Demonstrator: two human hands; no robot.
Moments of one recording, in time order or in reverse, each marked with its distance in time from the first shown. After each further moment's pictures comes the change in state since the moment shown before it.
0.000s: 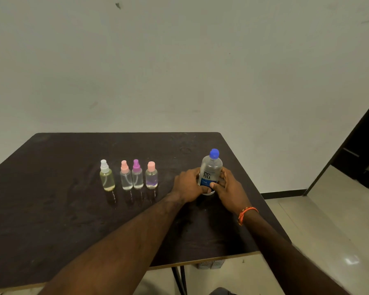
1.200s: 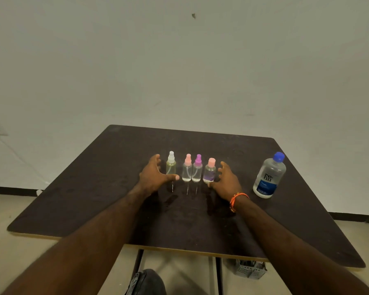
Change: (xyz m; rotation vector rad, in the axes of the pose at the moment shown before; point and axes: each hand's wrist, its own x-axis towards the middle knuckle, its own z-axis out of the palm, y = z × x) left_hand -0.126 -0.157 -0.183 -0.267 0.360 -0.419; right_hand 0.019 -0.090 0.148 -0.111 -0.212 0.019
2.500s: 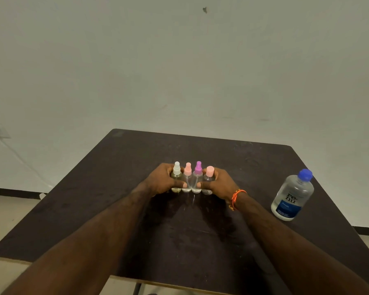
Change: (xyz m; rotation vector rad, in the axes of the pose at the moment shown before) left_hand 0.063 0.008 -0.008 0.006 -0.321 0.160; right_hand 0.070 -0.025 0.030 0.189 -0.176 -0.138
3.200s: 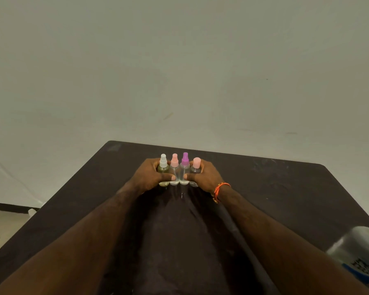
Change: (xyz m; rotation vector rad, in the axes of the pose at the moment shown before) left_hand 0.111 -0.054 -0.086 -0.042 0.198 0.070; right_hand 0.174 -0.013 0.049 -0.055 0.057 -0.097
